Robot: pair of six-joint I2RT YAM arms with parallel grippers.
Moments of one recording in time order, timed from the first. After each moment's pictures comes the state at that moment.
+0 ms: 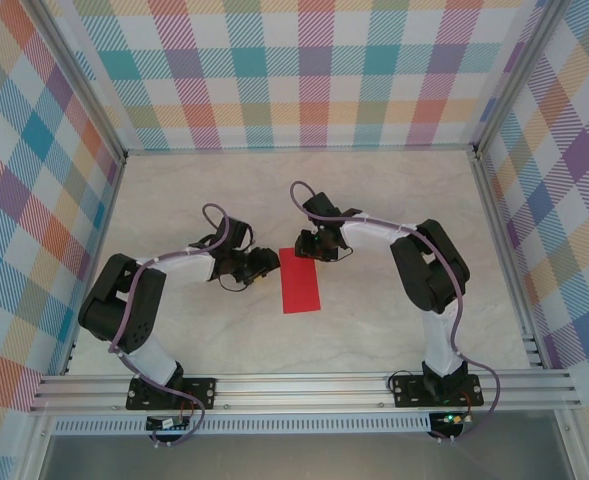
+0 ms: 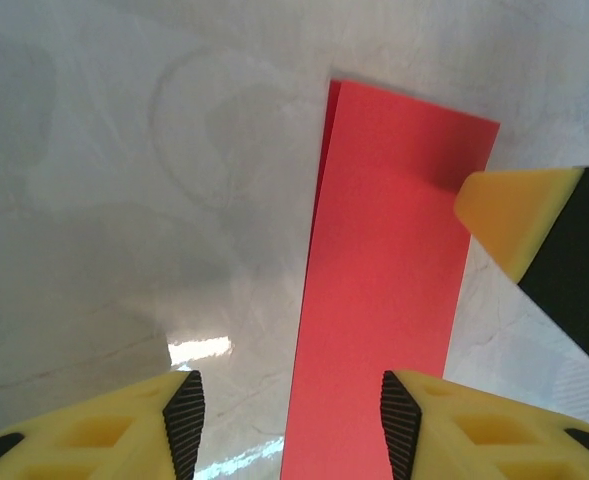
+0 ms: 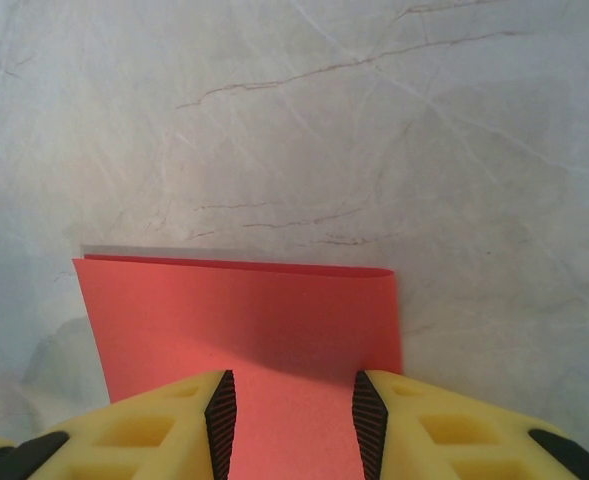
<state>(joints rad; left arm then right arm) -0.42 1.65 0.81 -0.15 0.42 -0.83 0.63 2.02 1.34 -0.46 -0.19 0.67</state>
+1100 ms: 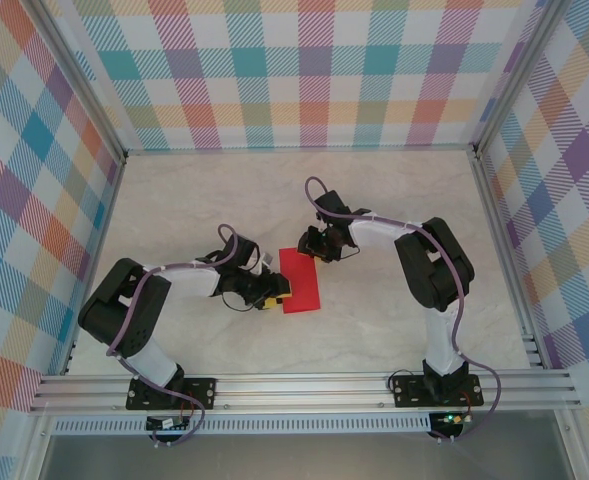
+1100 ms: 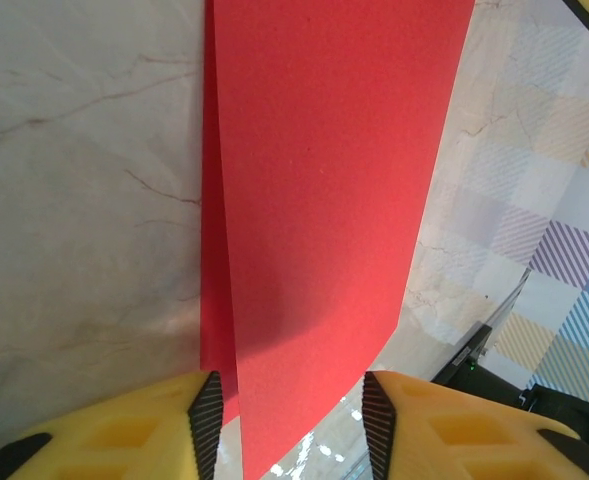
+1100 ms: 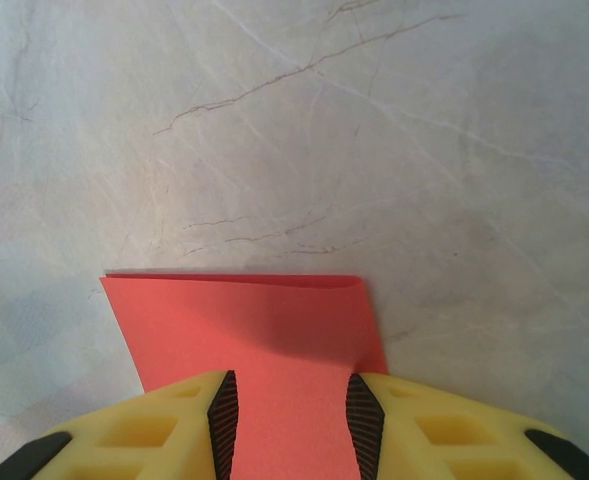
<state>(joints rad) -0.52 1.63 0.69 -0.11 0.68 -0.89 0.58 2.02 1.30 -0.39 -0.33 0.79</state>
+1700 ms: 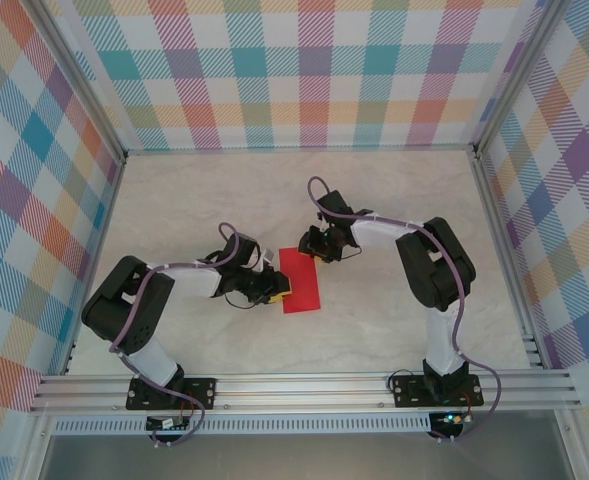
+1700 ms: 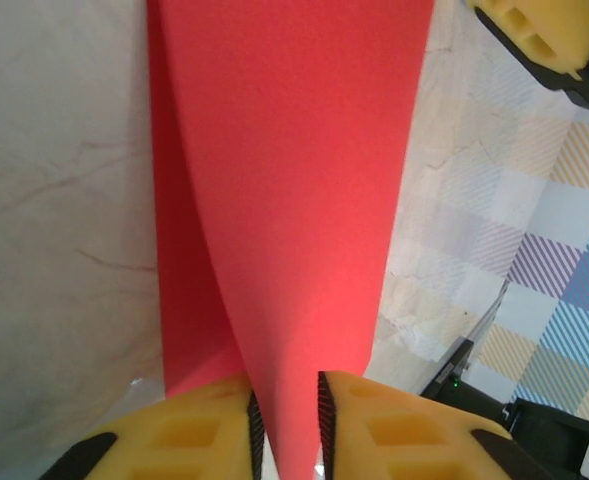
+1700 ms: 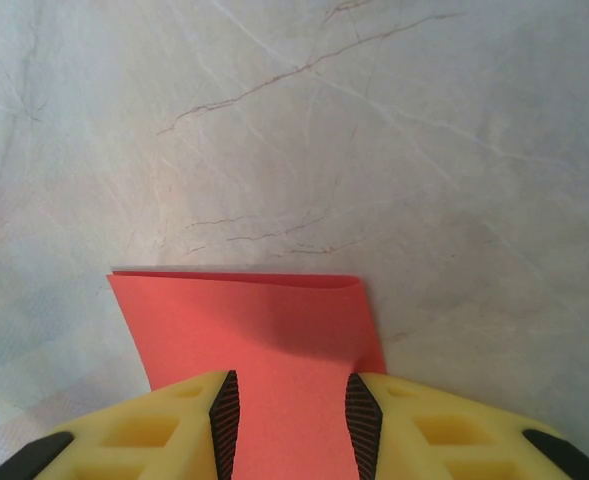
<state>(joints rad) -0.52 1.66 0.68 0.02 0.67 -0.92 0.57 2.01 1.27 -0.36 -0.36 0.79</state>
